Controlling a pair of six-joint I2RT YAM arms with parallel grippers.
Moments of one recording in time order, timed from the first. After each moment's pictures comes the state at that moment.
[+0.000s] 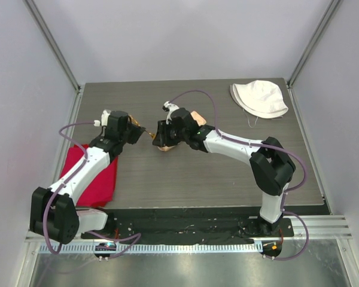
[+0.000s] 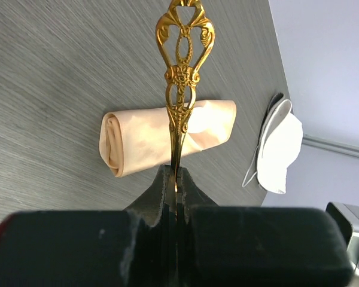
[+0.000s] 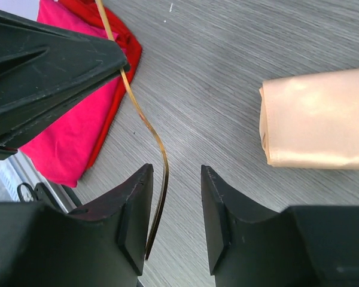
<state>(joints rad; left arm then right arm) -0.32 1.26 0.89 -0.26 -0.14 -1.26 0.82 1.84 1.33 -0.04 -0.17 0.55</state>
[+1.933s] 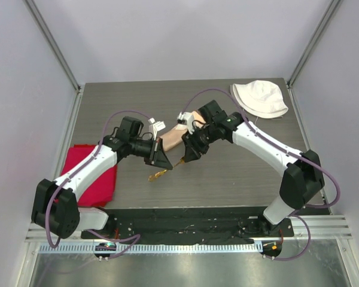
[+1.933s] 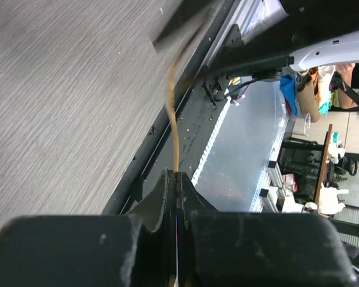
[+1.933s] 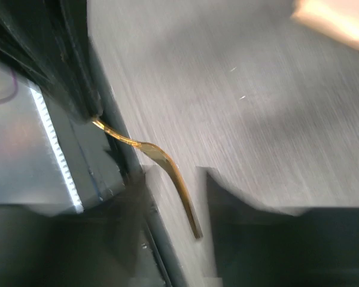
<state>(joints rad) -0.42 1.31 0.91 -0.48 0.94 -0.31 0.65 1.61 1.36 -0.77 -0.63 -0.20</state>
